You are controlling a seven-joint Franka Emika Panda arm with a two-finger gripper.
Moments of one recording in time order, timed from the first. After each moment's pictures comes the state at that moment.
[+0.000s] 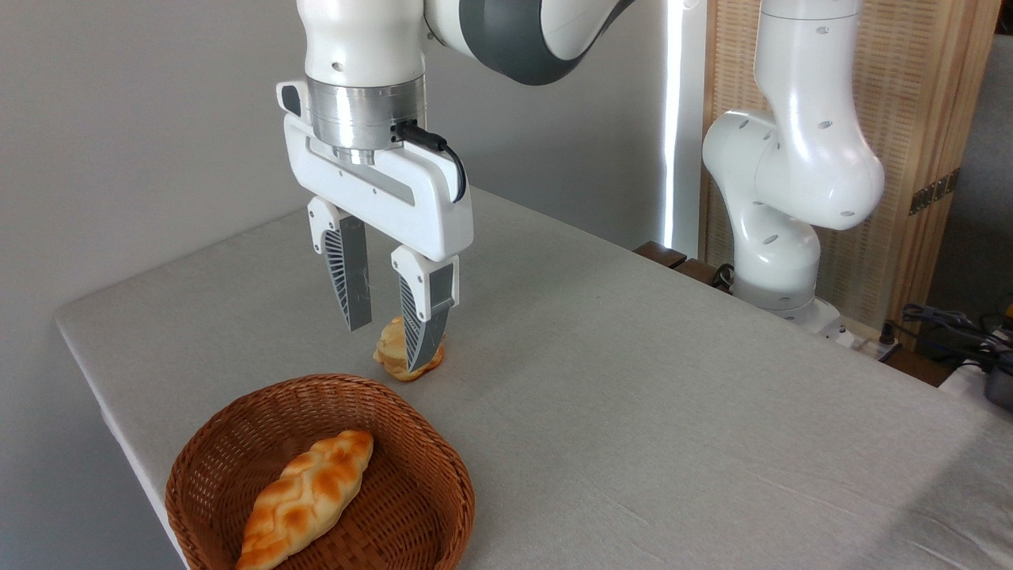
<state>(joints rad) -0.18 -0.05 0.15 -1.83 -0.09 1.91 0.67</state>
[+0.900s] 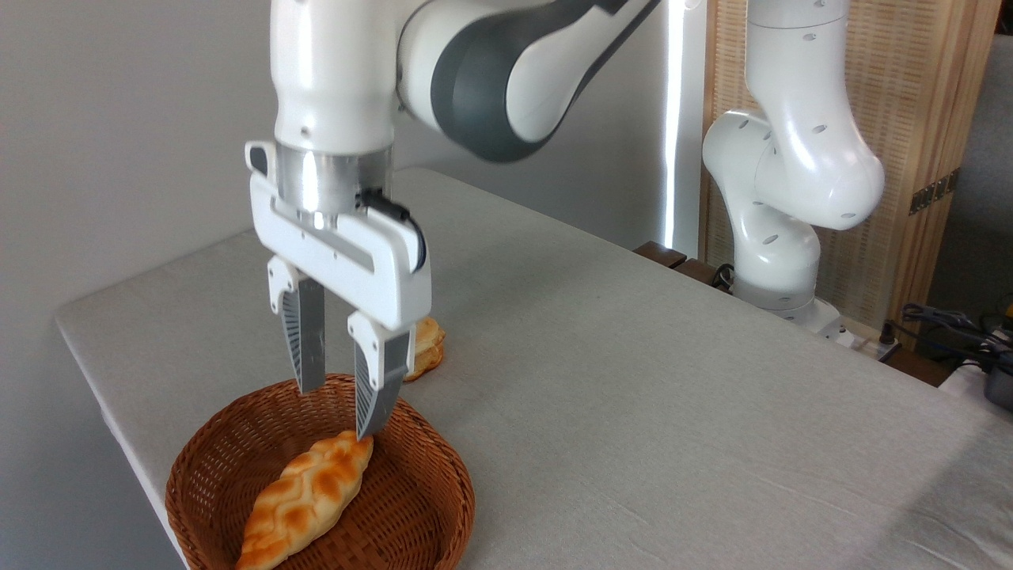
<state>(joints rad) -0.18 0.07 0.15 -1.83 -0.09 2.13 0.67</state>
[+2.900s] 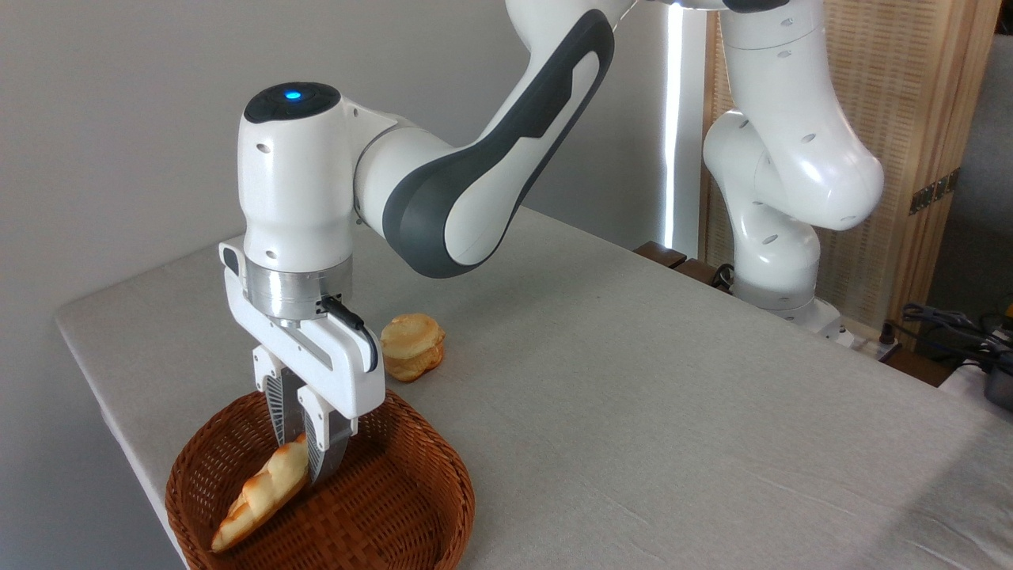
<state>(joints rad) -0.19 0.25 0.11 -1.82 -0.17 2.29 0.67</state>
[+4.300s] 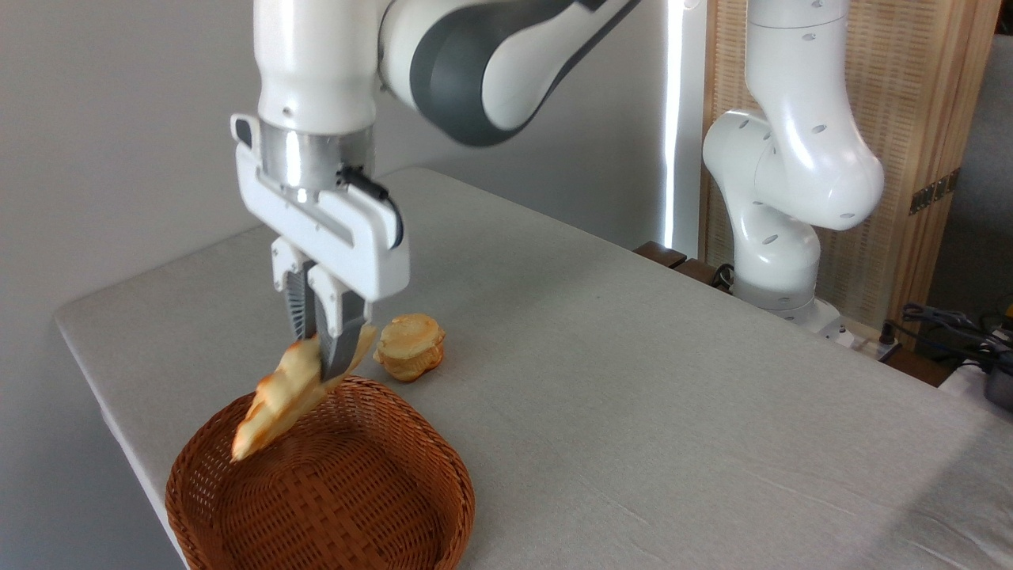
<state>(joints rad) -0.19 0.05 0.12 -1.80 -0.16 2.06 0.67</state>
